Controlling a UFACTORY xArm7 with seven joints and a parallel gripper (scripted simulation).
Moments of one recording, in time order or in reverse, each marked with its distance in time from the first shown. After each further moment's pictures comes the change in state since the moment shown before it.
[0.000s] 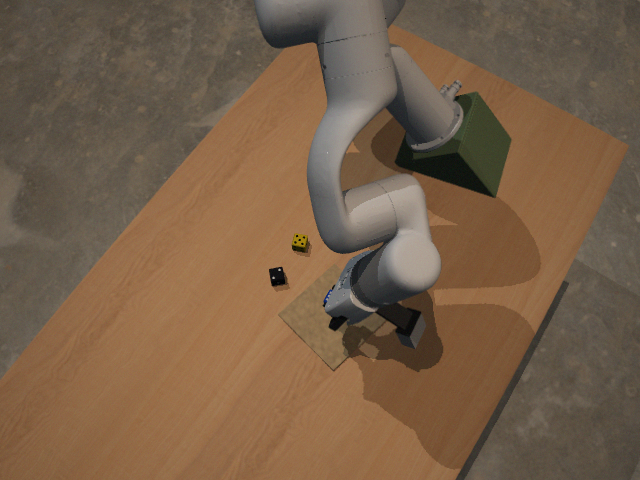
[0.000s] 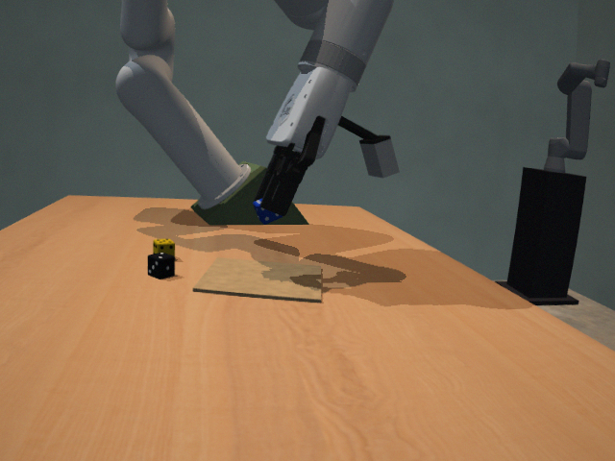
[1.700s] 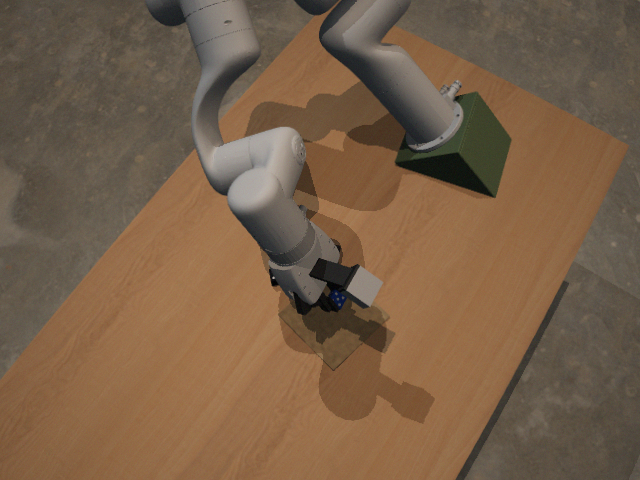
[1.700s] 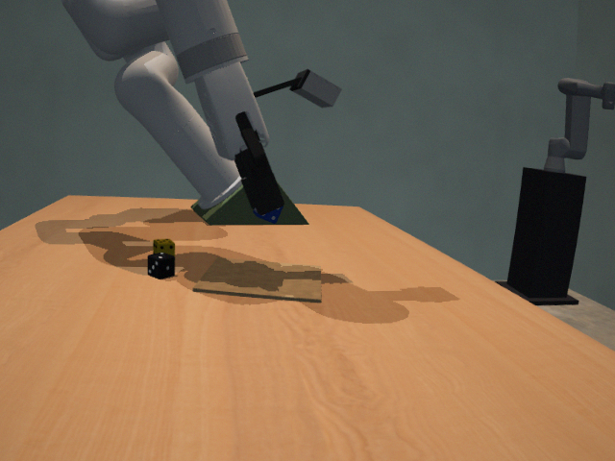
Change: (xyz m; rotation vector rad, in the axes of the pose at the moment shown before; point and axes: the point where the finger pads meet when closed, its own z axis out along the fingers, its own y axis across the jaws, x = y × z) arm -0.015 -0.001 0.005 -0.006 0.784 0.001
